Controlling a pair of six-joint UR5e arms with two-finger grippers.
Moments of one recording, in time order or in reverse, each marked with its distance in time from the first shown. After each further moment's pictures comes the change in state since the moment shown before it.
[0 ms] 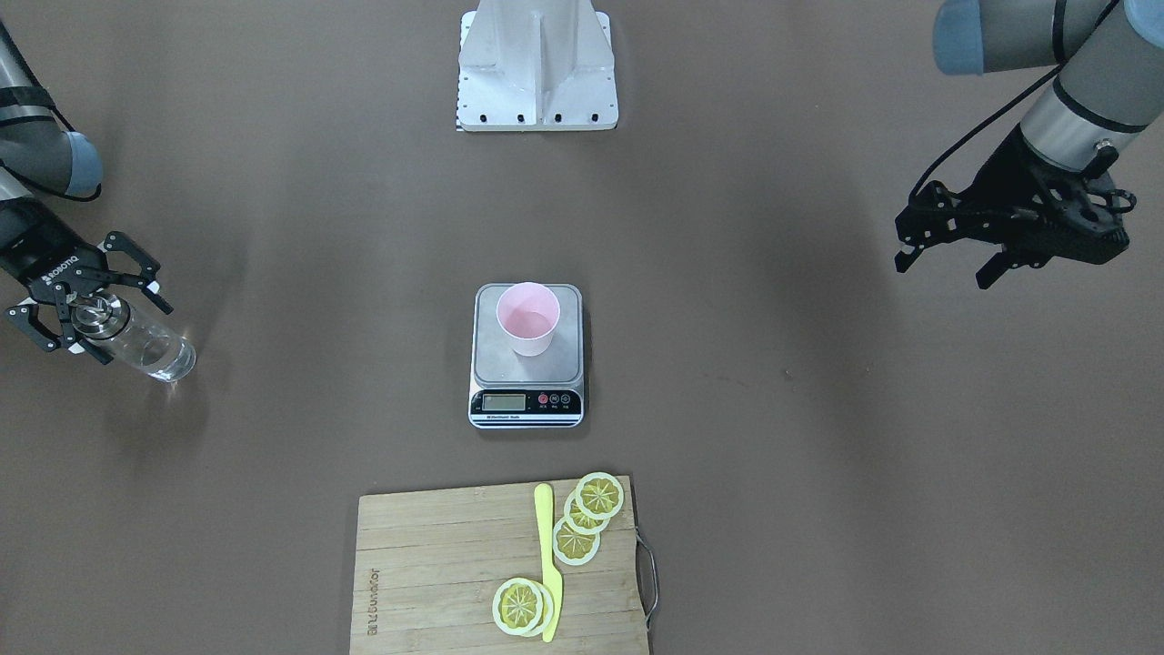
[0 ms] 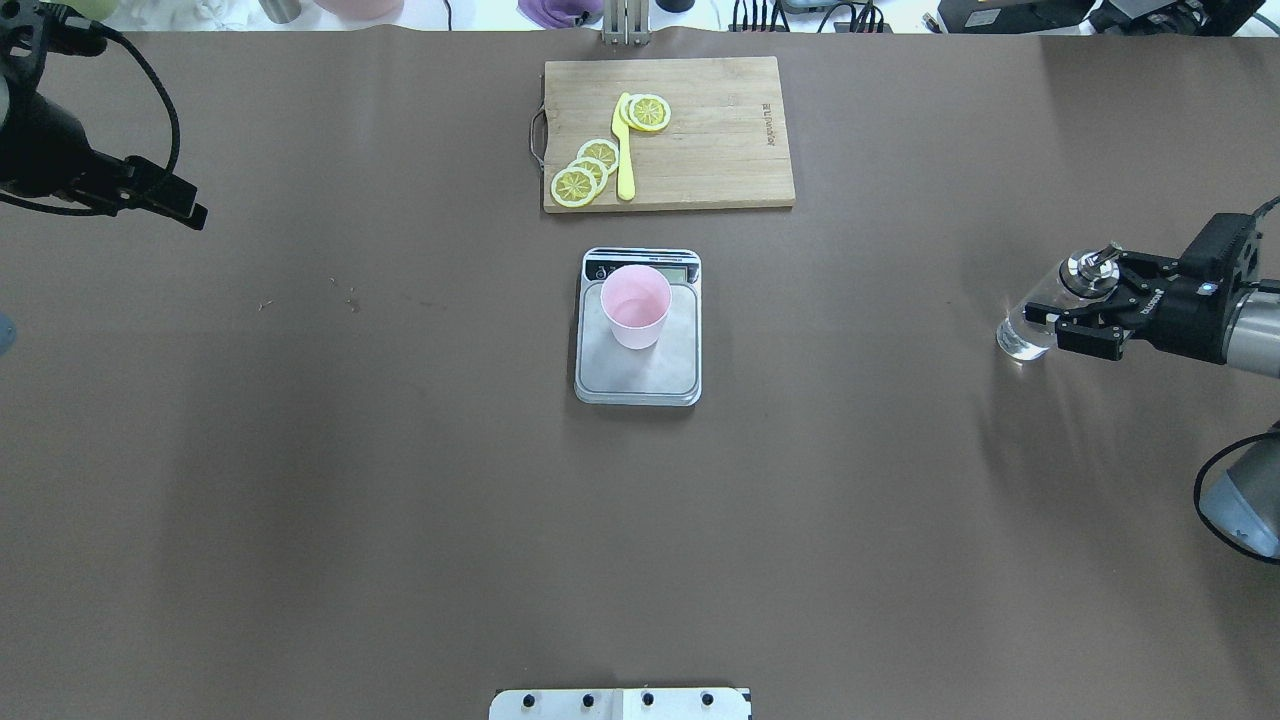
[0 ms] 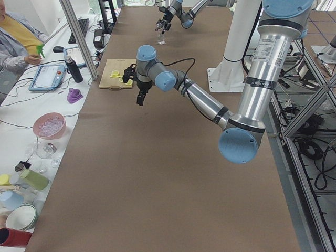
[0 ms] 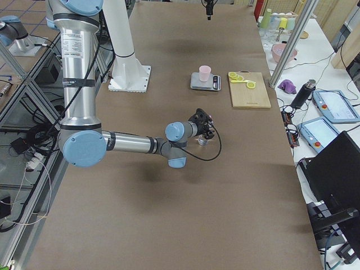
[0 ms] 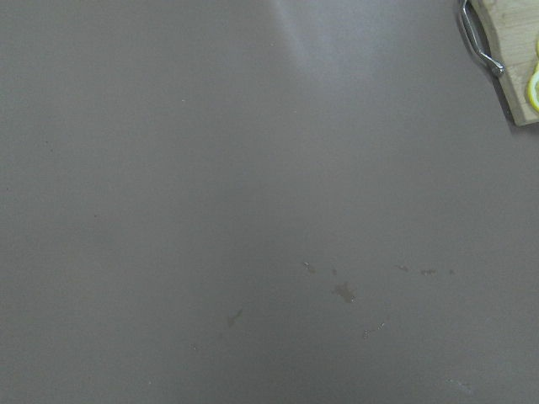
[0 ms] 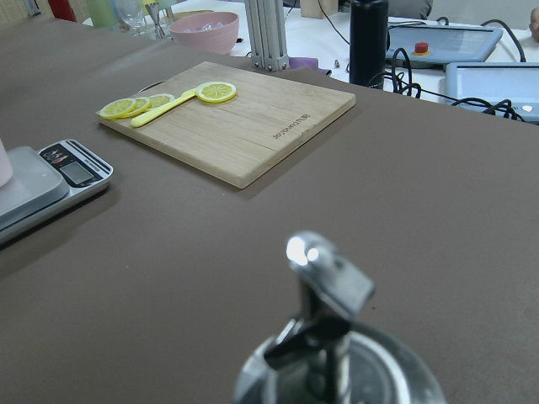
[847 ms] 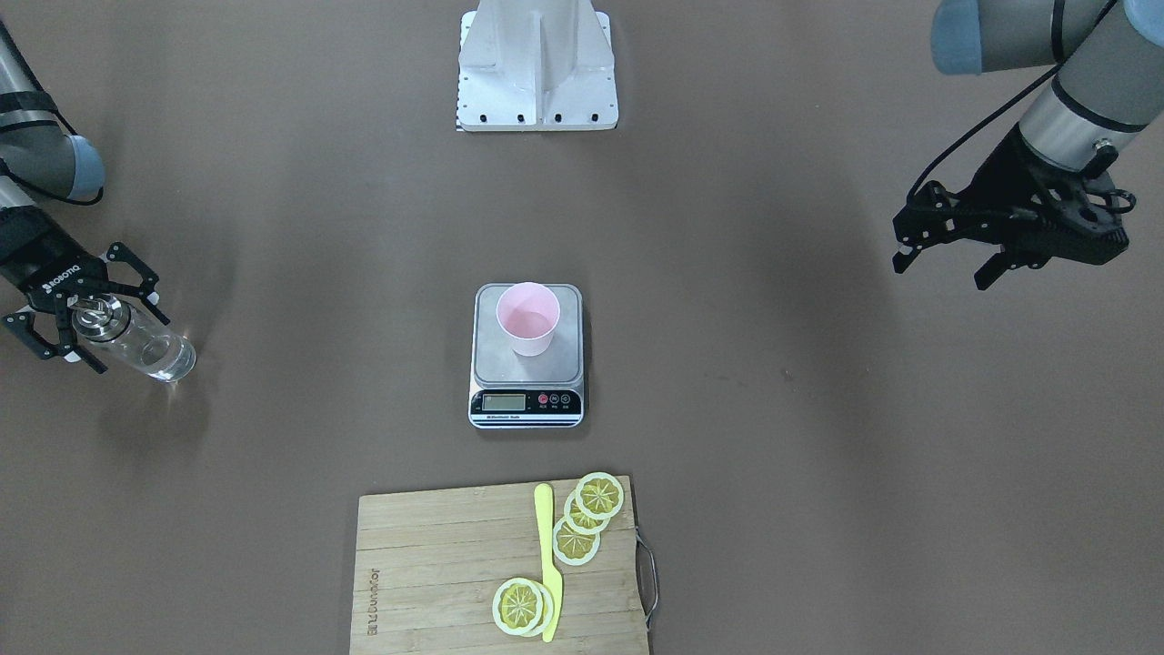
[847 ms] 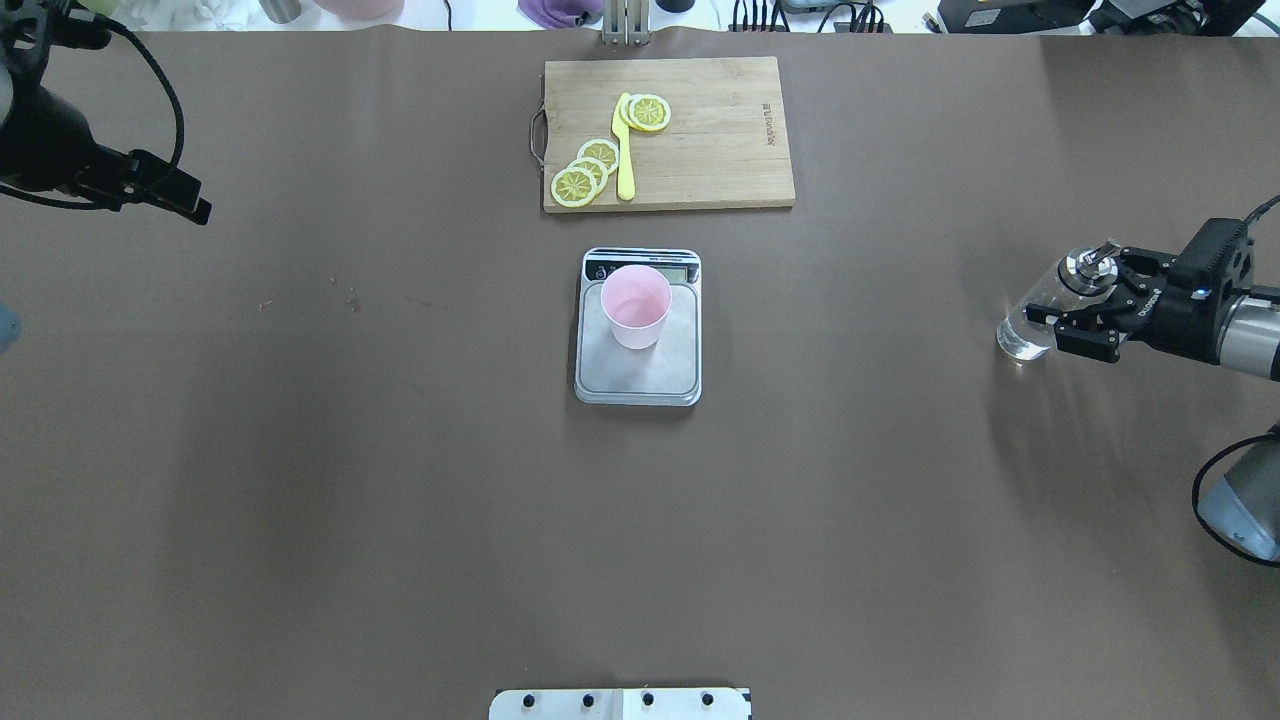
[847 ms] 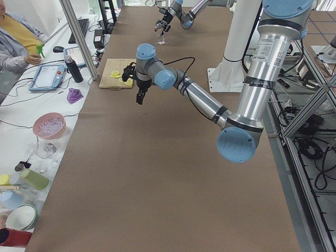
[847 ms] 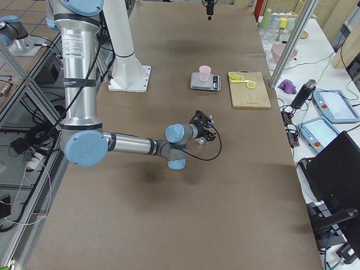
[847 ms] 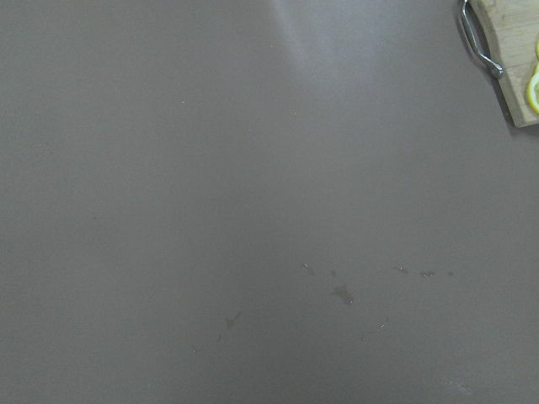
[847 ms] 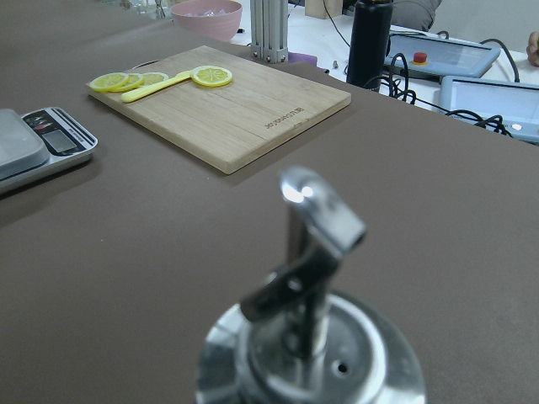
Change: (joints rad) left arm -0.001 -0.016 0.000 0.013 -0.002 -0.001; right arm -0.009 0.004 -0.028 0.000 -0.046 -0.104
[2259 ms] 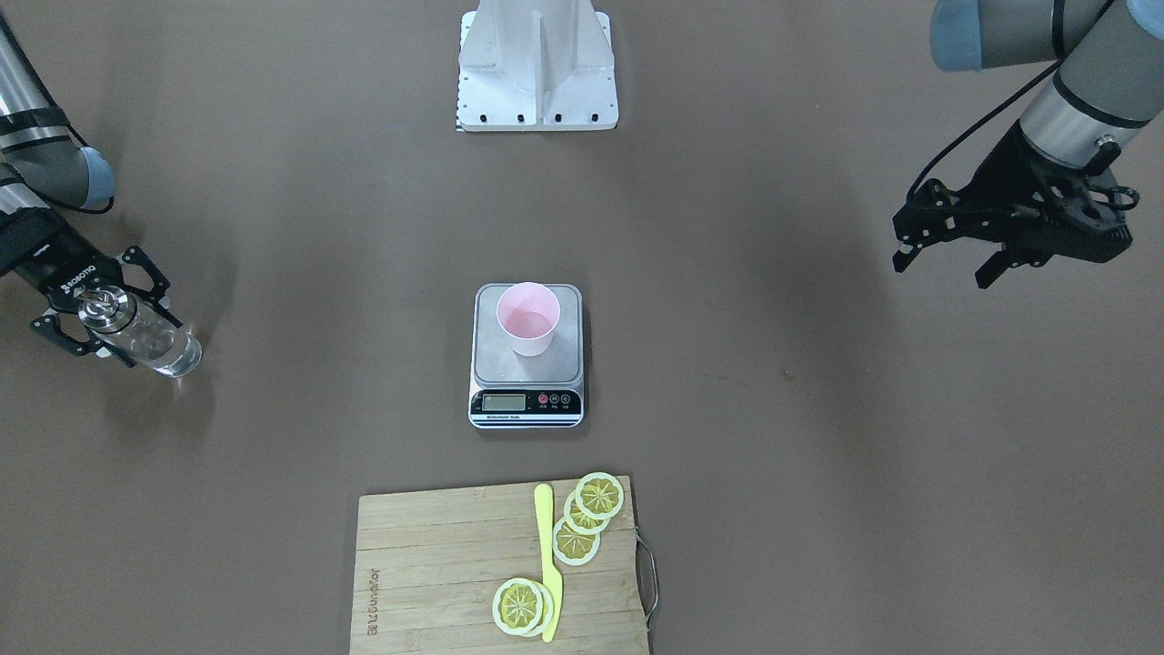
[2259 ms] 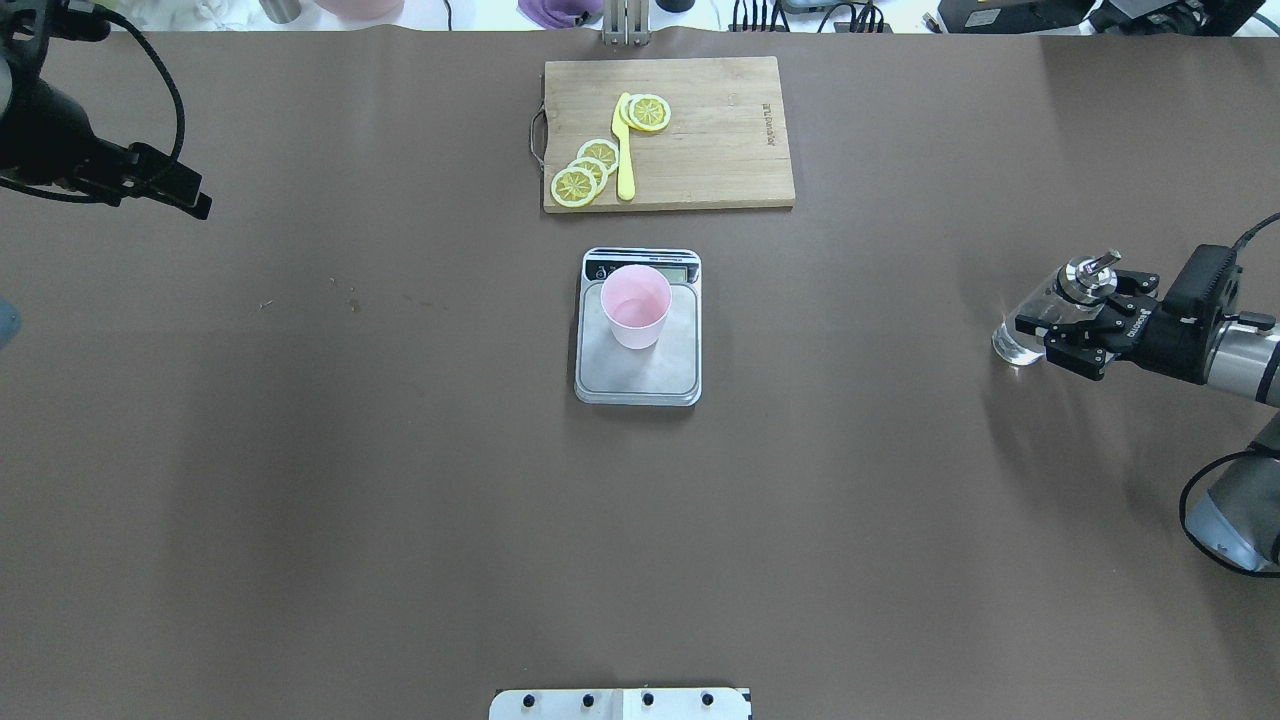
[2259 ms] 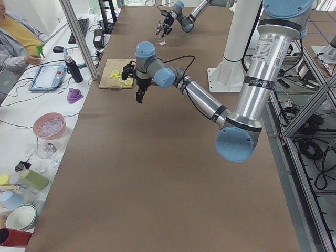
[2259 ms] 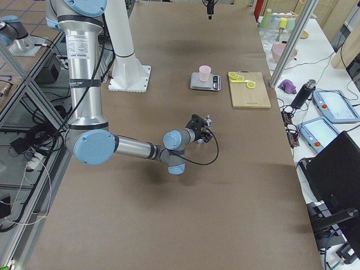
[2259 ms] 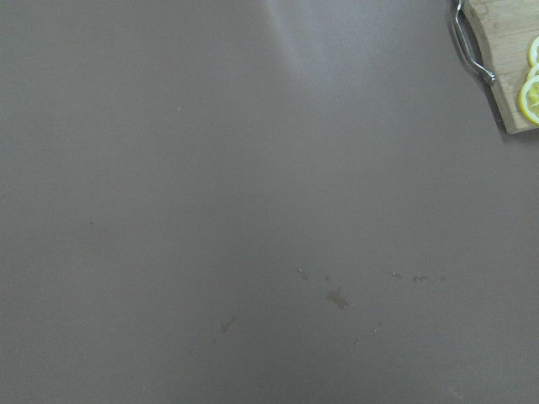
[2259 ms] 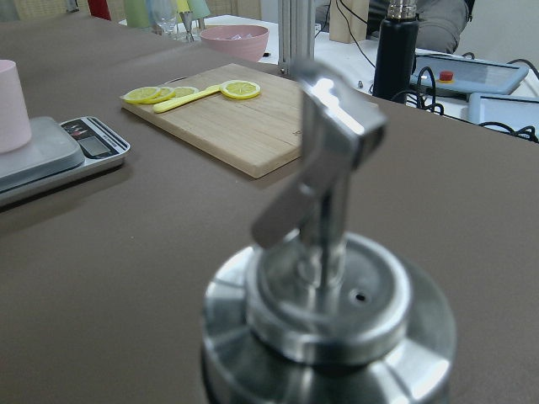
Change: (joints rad) left arm -0.004 -0.011 -0.007 0.022 0.000 0.000; right arm -0.045 0.040 -0.123 0.174 -0.028 0.018
